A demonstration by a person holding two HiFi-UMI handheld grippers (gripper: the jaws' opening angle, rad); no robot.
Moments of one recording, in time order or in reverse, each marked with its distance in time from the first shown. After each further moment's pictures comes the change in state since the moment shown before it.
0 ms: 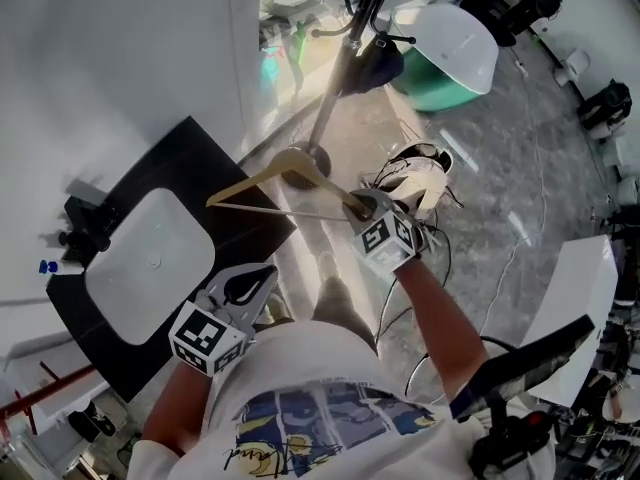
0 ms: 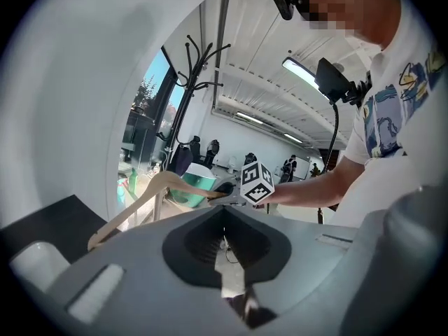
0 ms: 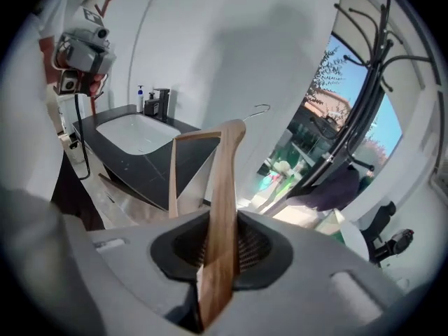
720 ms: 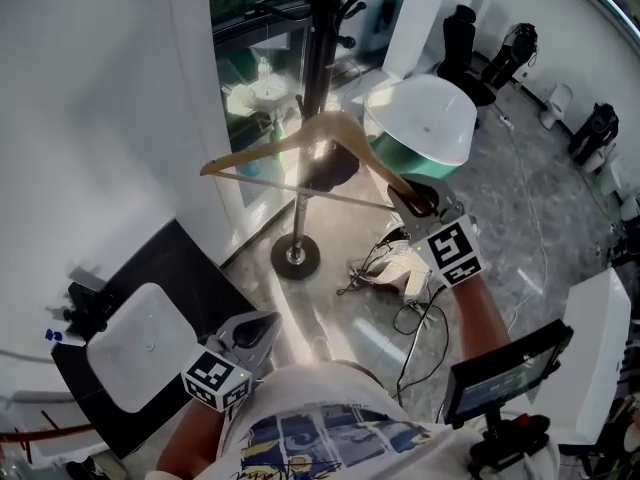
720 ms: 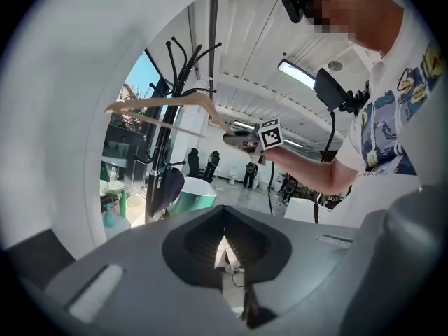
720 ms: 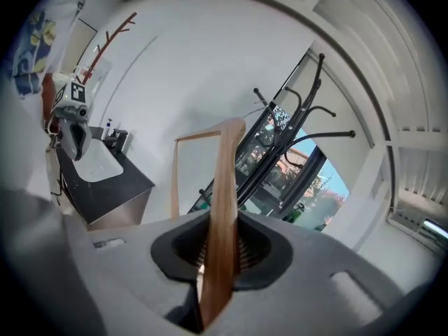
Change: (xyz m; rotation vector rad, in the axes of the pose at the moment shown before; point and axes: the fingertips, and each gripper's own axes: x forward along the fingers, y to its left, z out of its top) left arm 0.106 -0.015 0.085 0.064 -0.092 0.011; right arm -0.192 -0.272 0.092 -0.114 -0.390 -0.331
